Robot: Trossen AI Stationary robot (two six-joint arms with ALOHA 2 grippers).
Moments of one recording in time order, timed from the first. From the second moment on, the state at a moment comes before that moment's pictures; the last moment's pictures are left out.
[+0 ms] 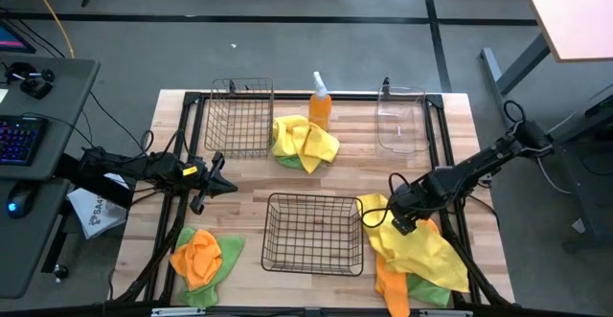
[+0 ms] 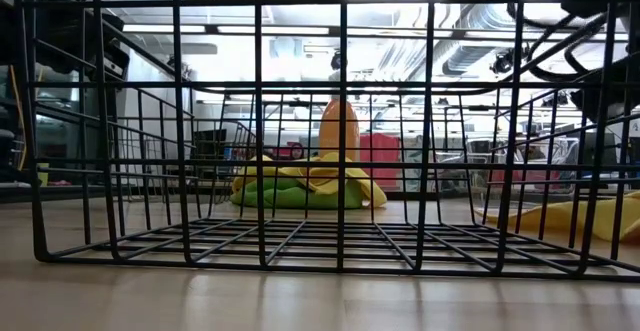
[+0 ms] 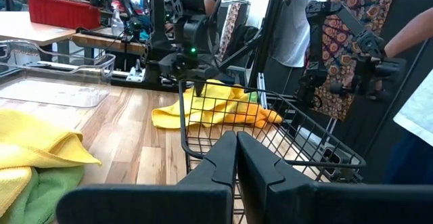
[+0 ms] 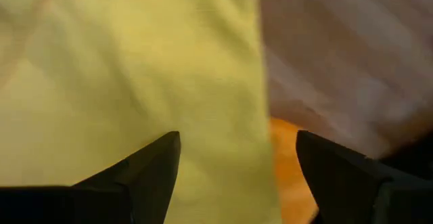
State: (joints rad) left arm -0.20 0.01 0.01 0.02 0.02 -0.18; right arm 0.43 1.21 0.62 -0.88 -0.28 1.33
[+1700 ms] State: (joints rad) left arm -0.20 0.01 0.01 0.02 0.01 -0.18; right arm 0.43 1.17 0.59 -0.82 -0.34 1.20
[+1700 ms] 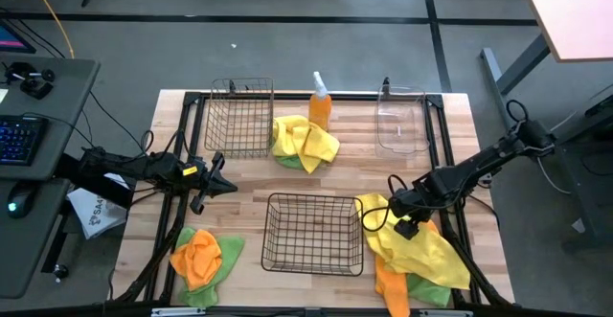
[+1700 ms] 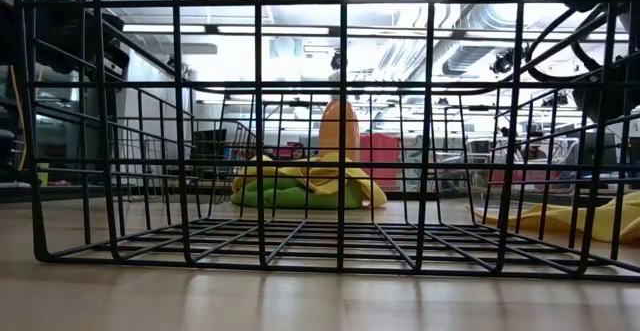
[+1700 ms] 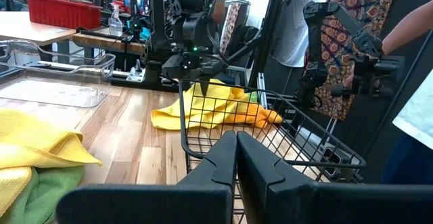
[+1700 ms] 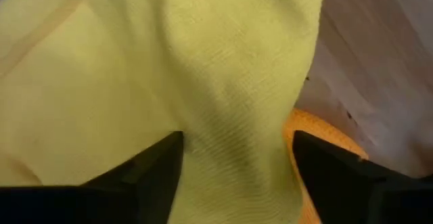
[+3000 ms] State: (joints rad) left arm -0.20 0.01 0.01 0.02 0.02 -0.18; right arm -0.27 1.07 1.50 -1.41 0.79 0.49
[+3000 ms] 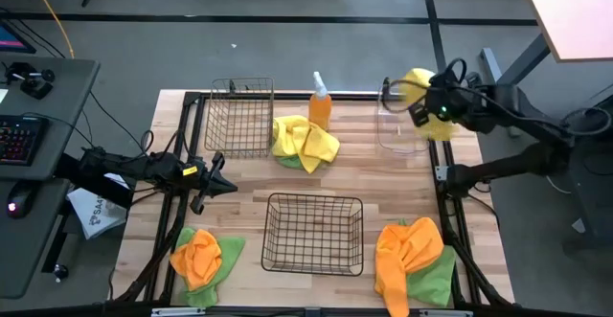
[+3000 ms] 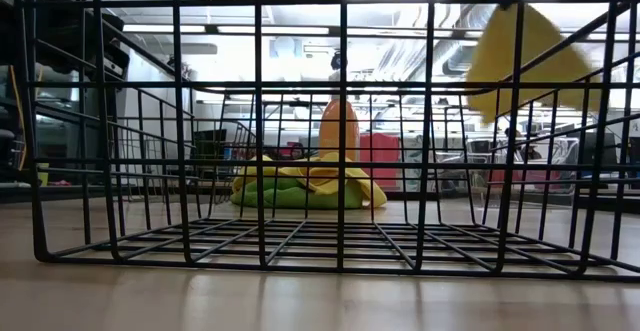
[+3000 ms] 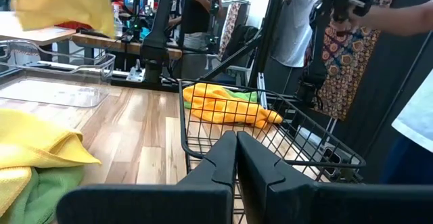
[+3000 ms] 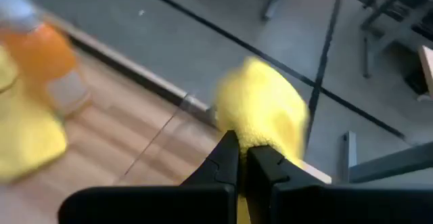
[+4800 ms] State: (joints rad) left arm -0.20 0.01 0.01 0.02 0.01 -0.18; right arm -0.59 0.90 0.75 -0.88 0.35 0.47
